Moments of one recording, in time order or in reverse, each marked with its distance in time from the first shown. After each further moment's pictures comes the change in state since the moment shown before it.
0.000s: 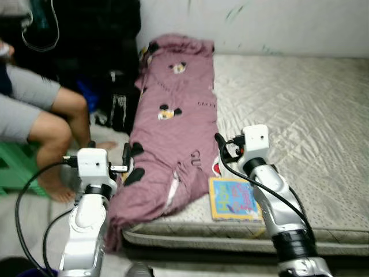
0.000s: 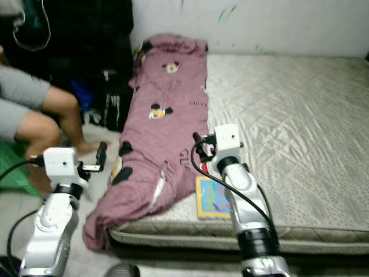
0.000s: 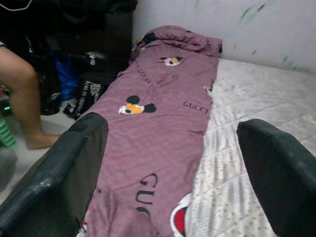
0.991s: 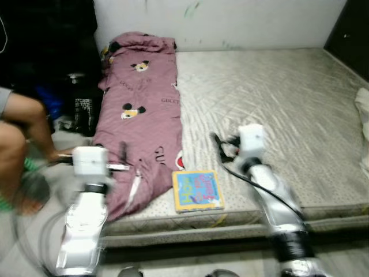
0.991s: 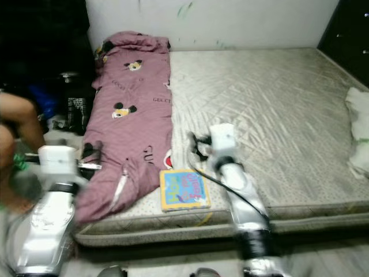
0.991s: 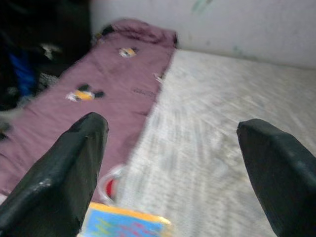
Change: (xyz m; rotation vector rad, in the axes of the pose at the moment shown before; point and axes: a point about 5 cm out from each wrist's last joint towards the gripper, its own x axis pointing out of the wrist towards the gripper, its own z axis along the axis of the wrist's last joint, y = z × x) left arm 0.002 -0.012 0.000 -0.022 0.002 -0.040; right arm -0.004 -0.012 -0.005 -0.015 0.017 -0.035
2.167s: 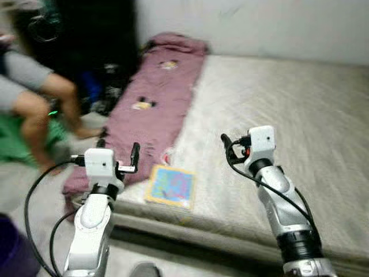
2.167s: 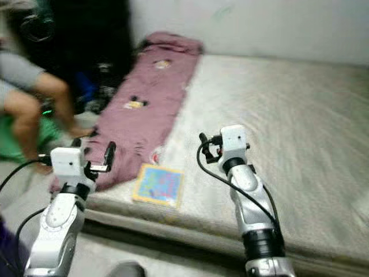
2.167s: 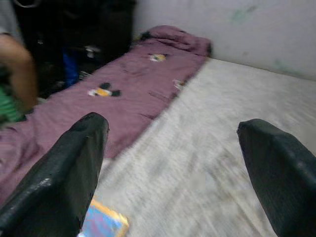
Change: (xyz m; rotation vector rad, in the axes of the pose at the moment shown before) left arm -0.003 0.002 0.004 -0.009 -0.036 -0.030; right arm 0.003 0.004 0.003 0.004 -0.010 0.013
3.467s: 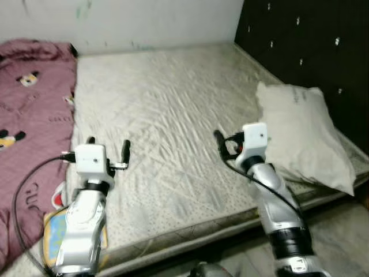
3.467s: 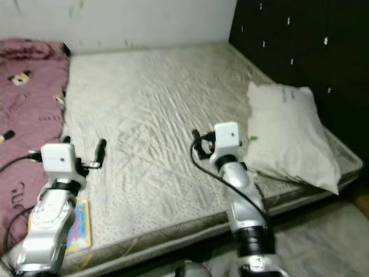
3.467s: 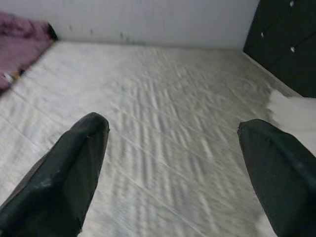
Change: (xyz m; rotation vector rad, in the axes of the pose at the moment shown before) left arm 0.005 -0.001 -0.002 -0.001 0.024 -0.002; right arm 0.001 -0.001 -0.001 0.022 0.003 -0.028
